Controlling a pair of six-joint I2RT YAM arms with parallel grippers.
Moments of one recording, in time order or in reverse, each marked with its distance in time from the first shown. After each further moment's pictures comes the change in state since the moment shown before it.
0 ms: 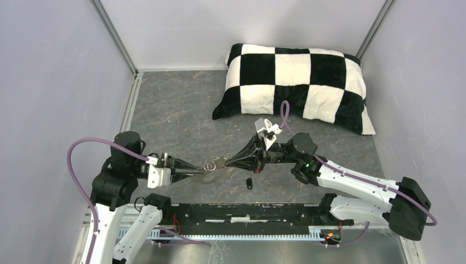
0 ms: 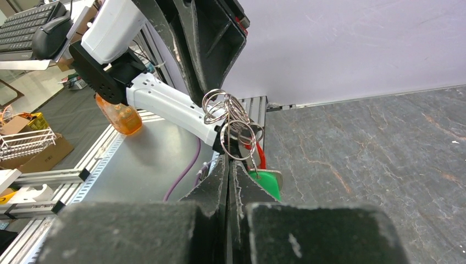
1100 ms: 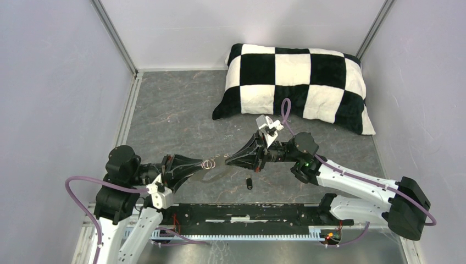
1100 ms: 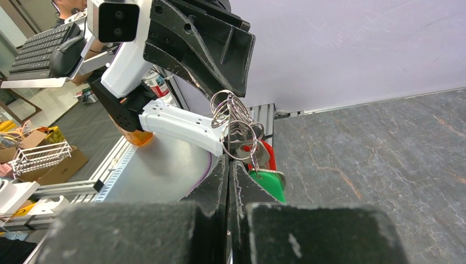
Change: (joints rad) left arm -0.004 -0.179 -0.168 0.267 -0.117 0.205; right arm -0.006 0.007 0.004 0.047 -0.012 0.082
